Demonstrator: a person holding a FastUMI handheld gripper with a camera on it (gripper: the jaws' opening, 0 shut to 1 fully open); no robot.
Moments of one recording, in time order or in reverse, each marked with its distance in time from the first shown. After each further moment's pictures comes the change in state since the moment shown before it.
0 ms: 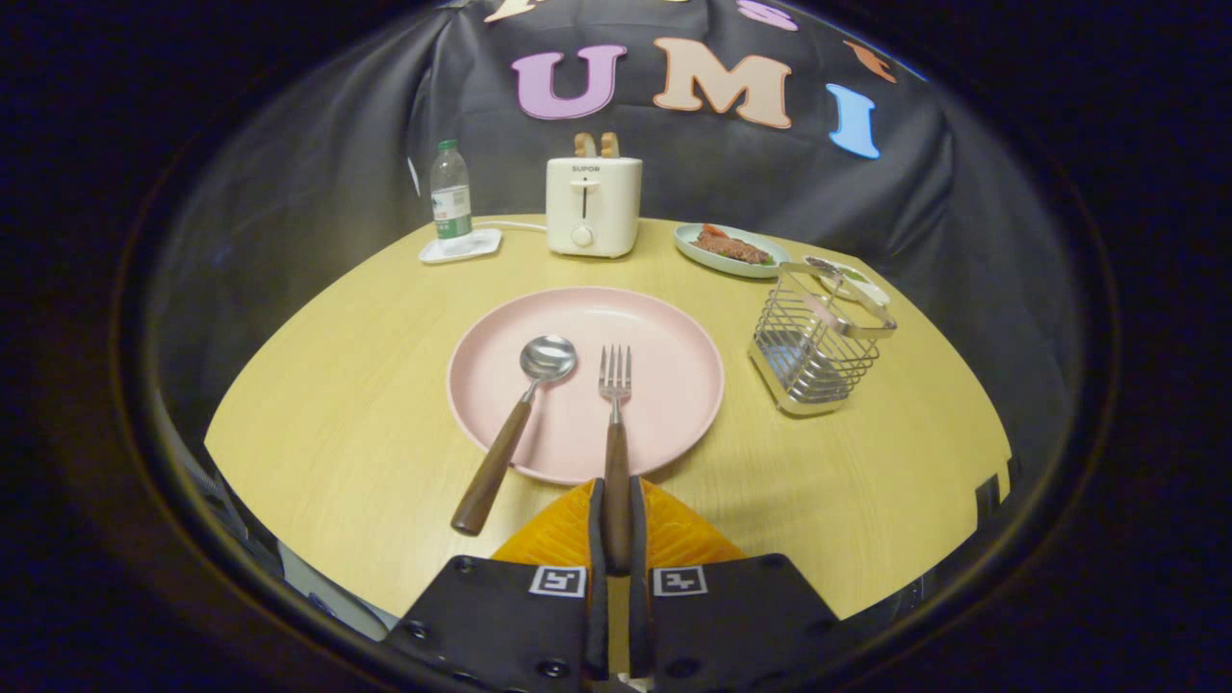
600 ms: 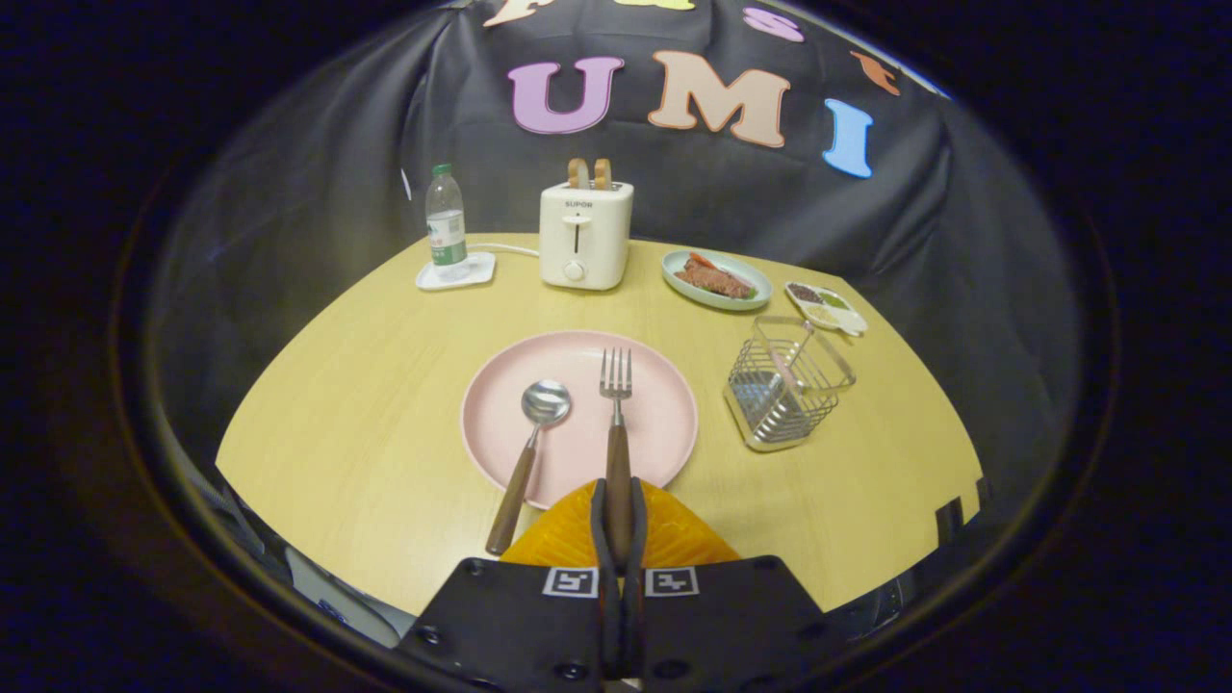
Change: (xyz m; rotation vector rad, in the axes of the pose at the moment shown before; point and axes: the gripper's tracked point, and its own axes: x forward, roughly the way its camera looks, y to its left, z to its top) arm -0.036 -0.004 0.060 -0.032 -0.020 -0.035
